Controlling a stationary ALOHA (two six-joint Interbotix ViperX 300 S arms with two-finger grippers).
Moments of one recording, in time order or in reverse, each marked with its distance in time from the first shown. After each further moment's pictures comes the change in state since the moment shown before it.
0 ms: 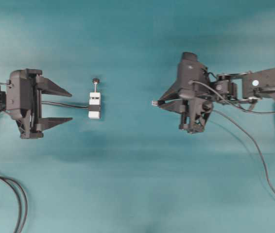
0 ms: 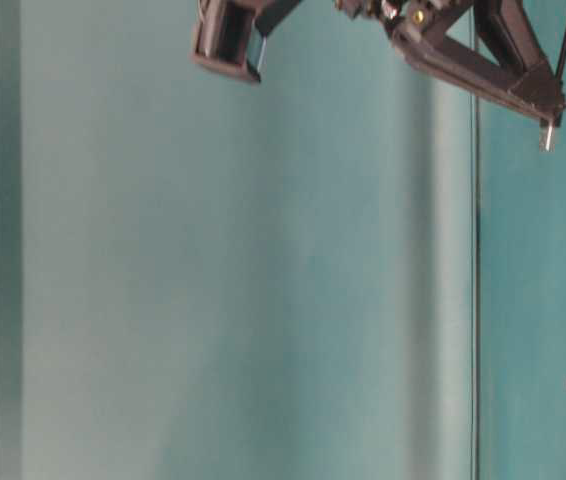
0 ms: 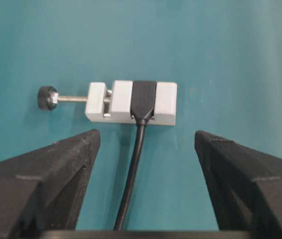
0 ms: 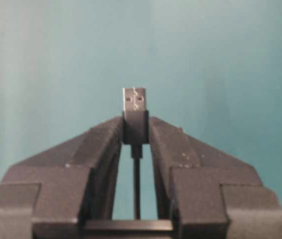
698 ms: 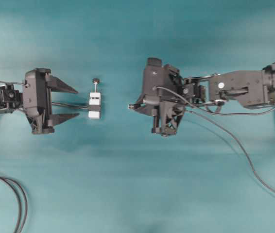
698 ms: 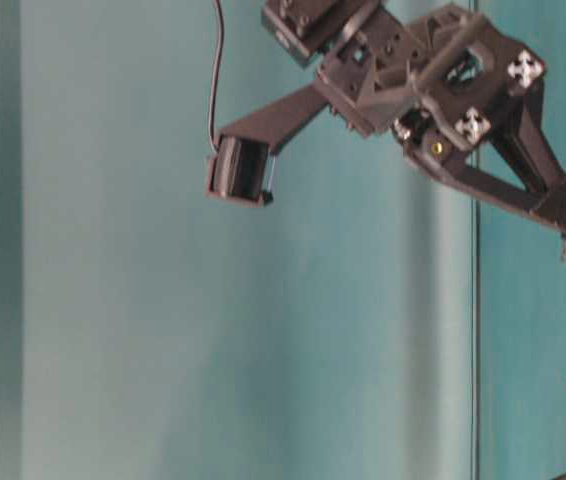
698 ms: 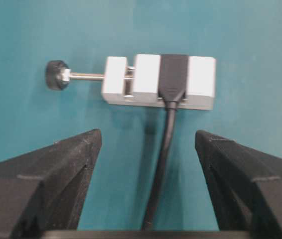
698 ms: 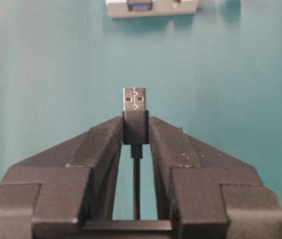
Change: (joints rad) left arm 0.063 0.239 -0.026 0.000 -0.184 0.054; right arm 0.023 0.170 -0.224 -0.031 0.072 0.000
